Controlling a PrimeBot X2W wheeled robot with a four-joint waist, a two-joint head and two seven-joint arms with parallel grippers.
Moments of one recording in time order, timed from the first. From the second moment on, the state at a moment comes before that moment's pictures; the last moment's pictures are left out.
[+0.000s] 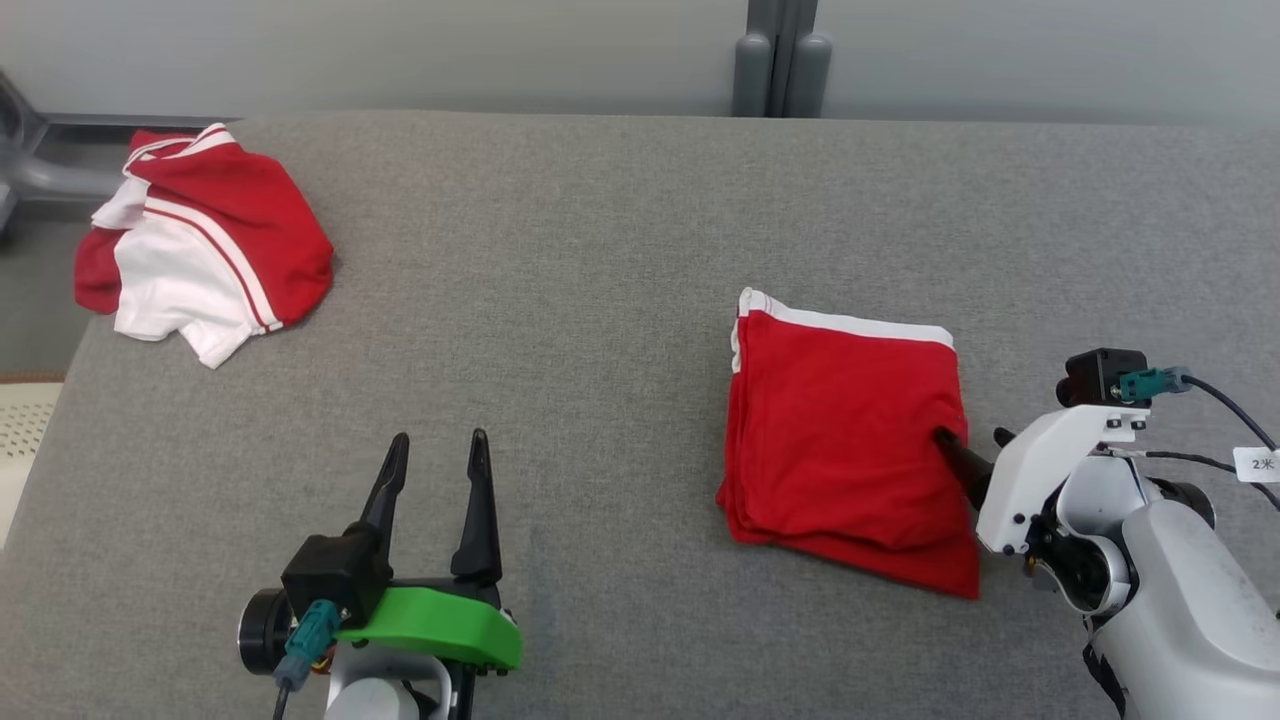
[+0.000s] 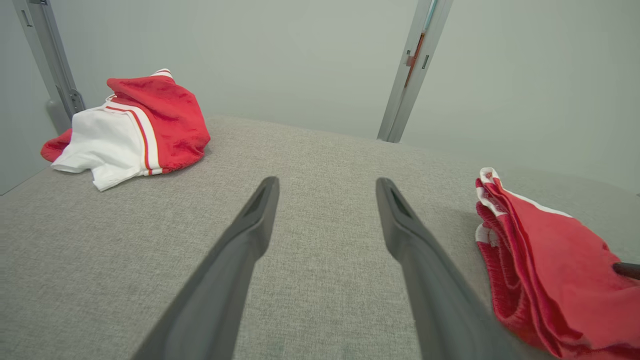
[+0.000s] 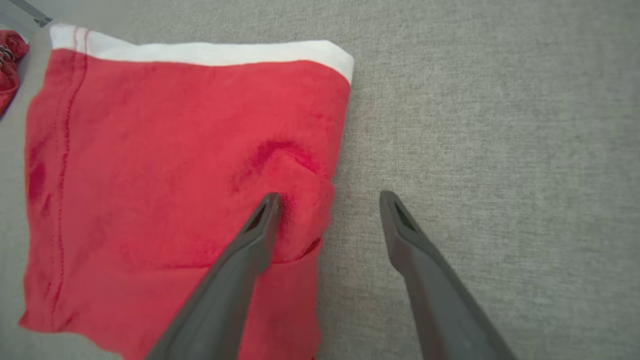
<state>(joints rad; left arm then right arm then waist) -0.10 0.05 -0.28 0.21 -0.34 0.07 -0.26 -0.36 -0.20 0.09 0.48 0.49 0.13 0.42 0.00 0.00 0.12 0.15</state>
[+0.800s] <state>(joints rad) -0.12 0.05 -0.30 0.17 -0.30 0.06 -0.26 -0.54 -0.32 0.29 0.65 0.57 0.13 0.22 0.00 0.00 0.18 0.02</state>
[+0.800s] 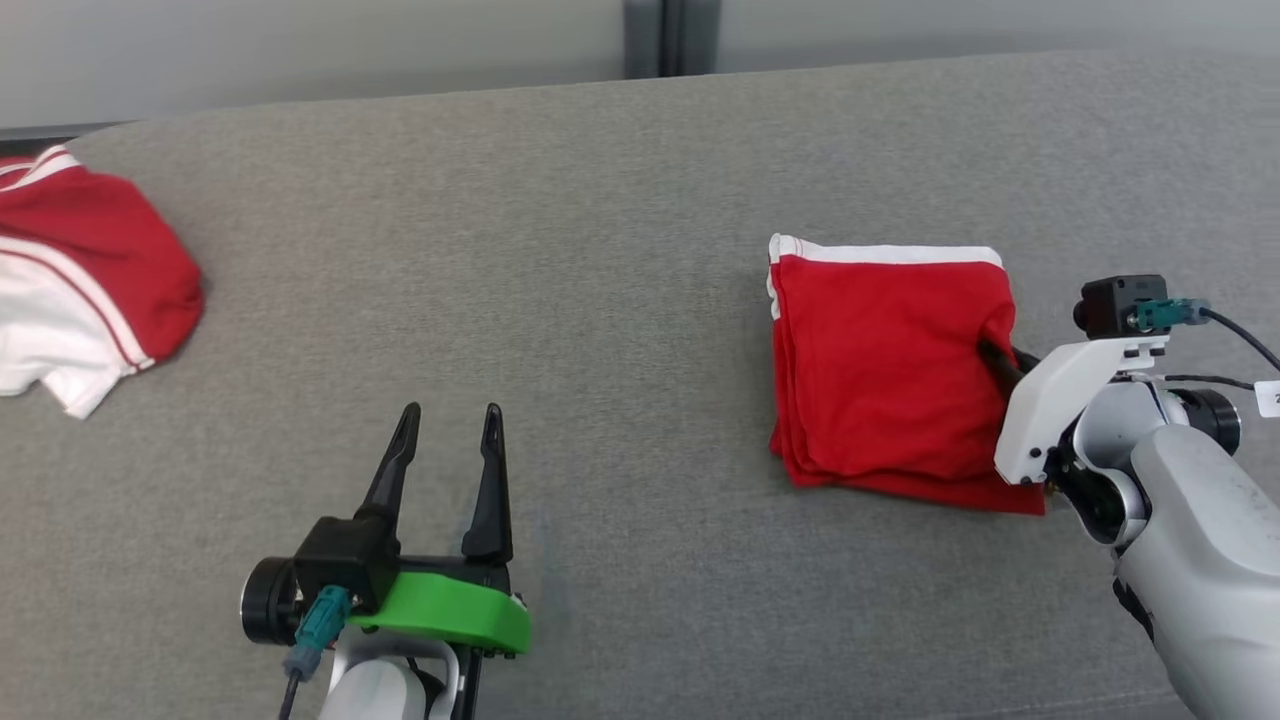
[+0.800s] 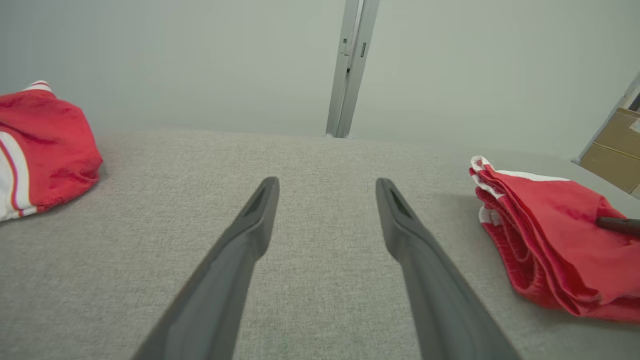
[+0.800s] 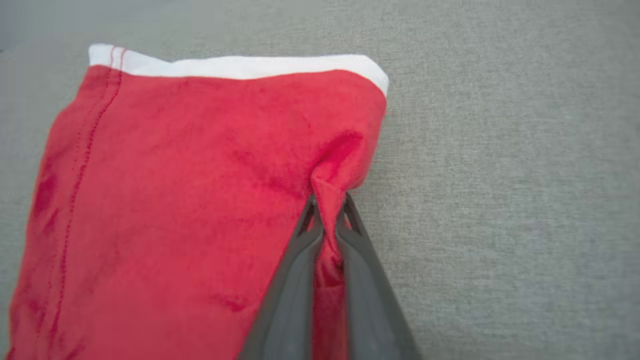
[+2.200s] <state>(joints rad) -0.24 0.14 -0.35 -0.05 -0.23 0.08 -0.15 -1.11 -0.58 0.34 1.12 0.46 0.13 -0.08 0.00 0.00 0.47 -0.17</state>
